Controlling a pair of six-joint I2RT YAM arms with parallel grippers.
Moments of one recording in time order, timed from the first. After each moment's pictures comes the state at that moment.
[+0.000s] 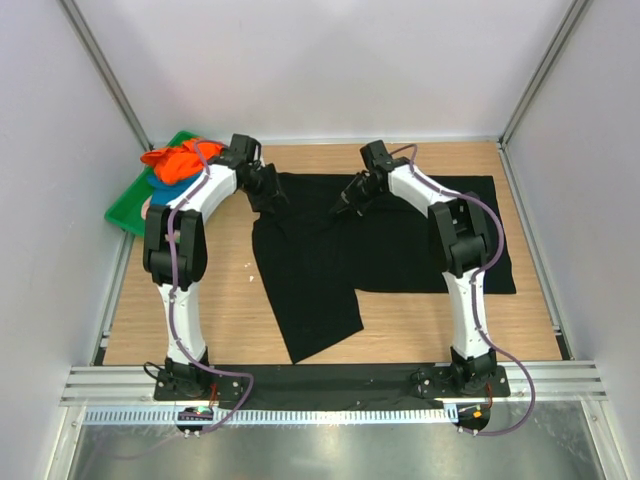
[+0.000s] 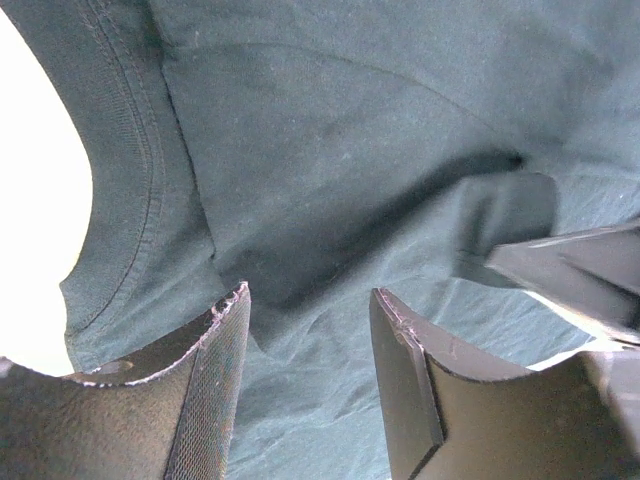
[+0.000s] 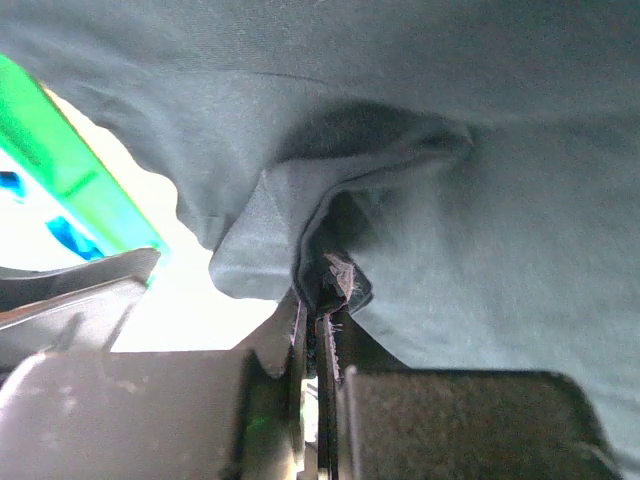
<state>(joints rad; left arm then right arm) -0.22 2.08 1.70 -0.65 0.30 -0.56 0.37 2.28 1.84 -0.65 -0.45 1.07</state>
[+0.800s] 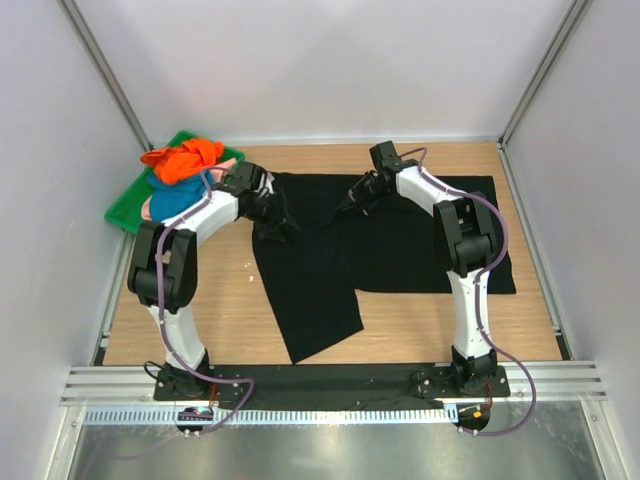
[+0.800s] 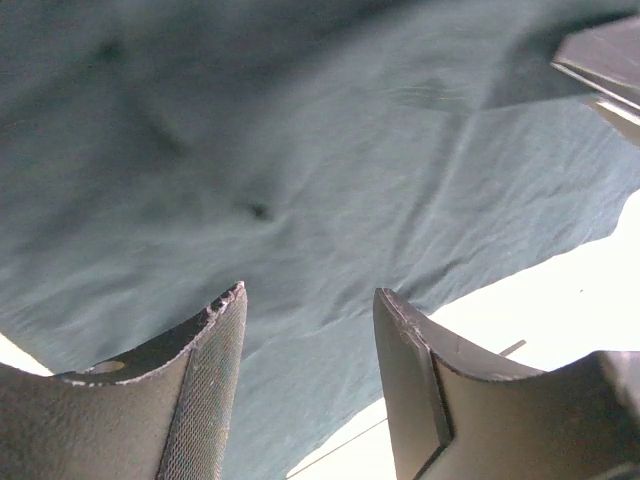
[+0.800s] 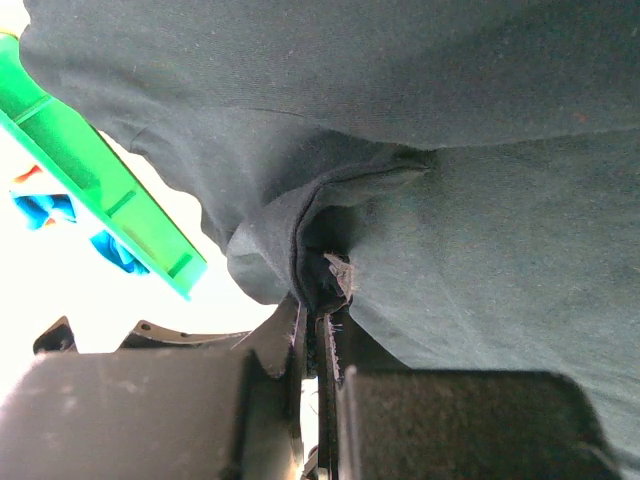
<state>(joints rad) -0.28 1.87 1.33 -0.54 0.42 -0.60 0.33 2.23 1.75 -0.58 -0.47 1.14</state>
